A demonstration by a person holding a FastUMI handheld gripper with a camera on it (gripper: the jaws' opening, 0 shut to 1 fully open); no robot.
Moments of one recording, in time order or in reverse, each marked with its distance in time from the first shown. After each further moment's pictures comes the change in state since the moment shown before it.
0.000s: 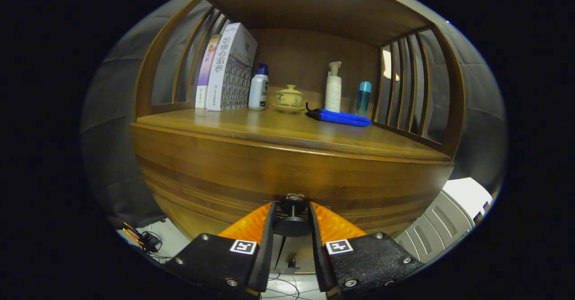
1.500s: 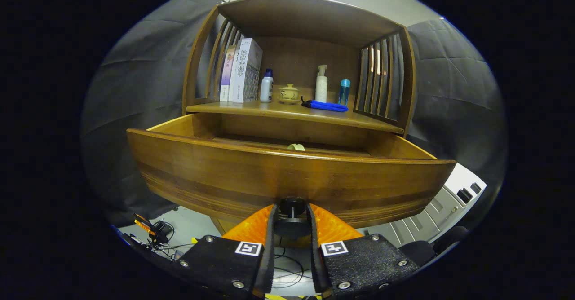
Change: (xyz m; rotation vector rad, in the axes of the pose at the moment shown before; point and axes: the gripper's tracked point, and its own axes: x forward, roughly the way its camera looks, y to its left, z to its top) arm -0.154 0.009 -0.054 0.057 0.044 0.000
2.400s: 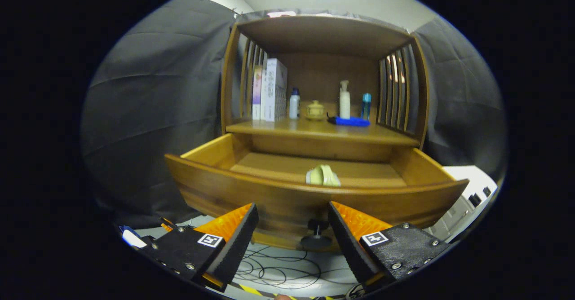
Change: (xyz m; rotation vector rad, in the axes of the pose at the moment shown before) arm -0.046 0.032 0.060 -0.014 -0.152 0.174
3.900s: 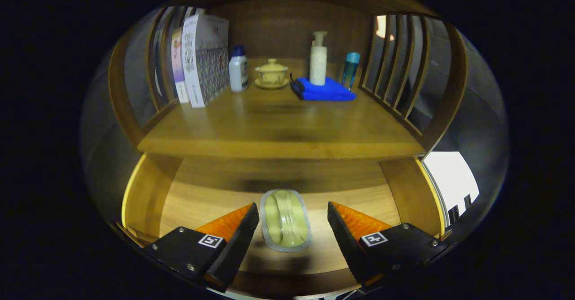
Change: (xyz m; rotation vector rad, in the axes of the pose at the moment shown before) arm 0.162 -0.086 0.008 0.085 0.563 -0.192
